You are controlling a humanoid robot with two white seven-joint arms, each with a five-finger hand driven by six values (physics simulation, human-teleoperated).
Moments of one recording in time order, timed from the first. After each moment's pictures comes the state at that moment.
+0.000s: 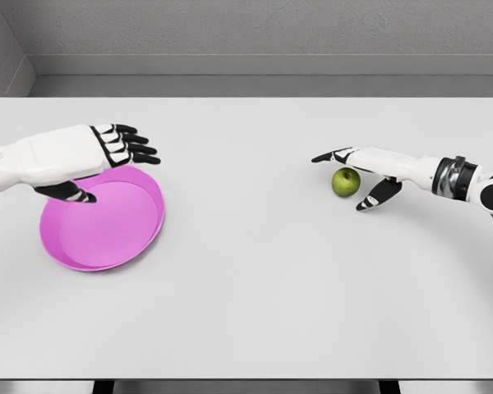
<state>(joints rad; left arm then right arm) -0.60 1.08 -0.67 -1.71 -0.28 -0.61 -0.29 -0.64 -0.58 0.57 -1.04 0.19 -0.61 0.61</state>
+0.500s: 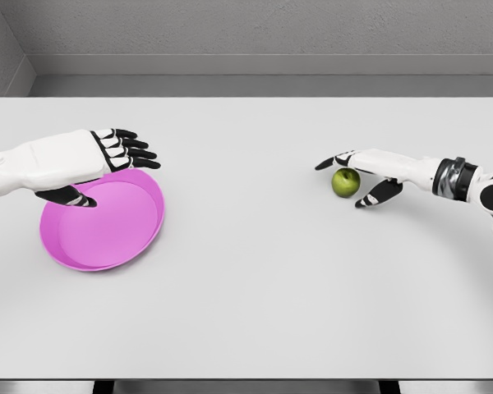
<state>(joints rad) -0.58 1.07 -0.66 -1.71 -0.29 -0.61 -0.29 -0.64 -0.58 0.57 -1.03 0.22 -0.61 0.61</state>
